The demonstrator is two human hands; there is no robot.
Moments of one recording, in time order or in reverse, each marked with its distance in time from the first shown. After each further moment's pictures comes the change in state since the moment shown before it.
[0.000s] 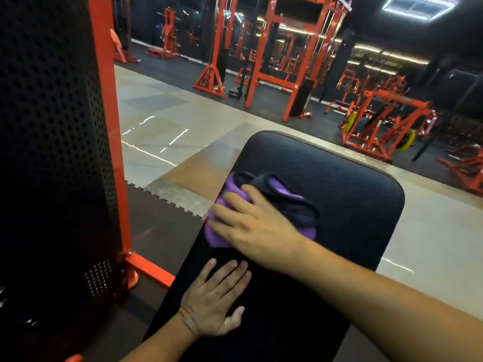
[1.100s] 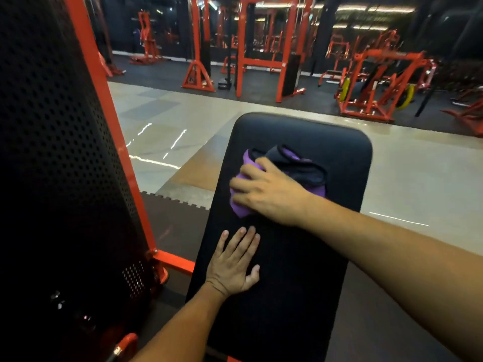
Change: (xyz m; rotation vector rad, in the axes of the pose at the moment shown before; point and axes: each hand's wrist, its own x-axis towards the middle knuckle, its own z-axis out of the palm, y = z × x) left_hand -0.002 0.002 -0.002 0.010 -0.138 -0.045; right_hand -0.020 0.010 -0.030 -0.022 -0.167 0.057
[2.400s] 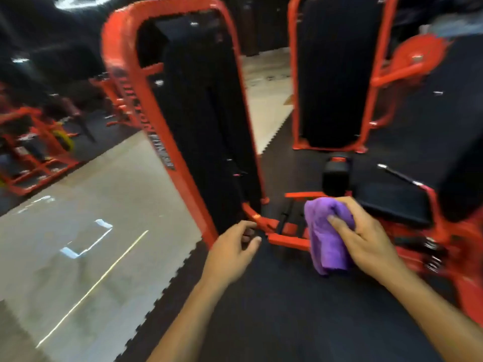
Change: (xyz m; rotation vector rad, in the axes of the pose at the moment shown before) left_hand 0.403 0.688 -0.081 -1.173 -0.896 0.630; right_hand -0.726 -0.031 -0.292 0.263 0.548 2.326
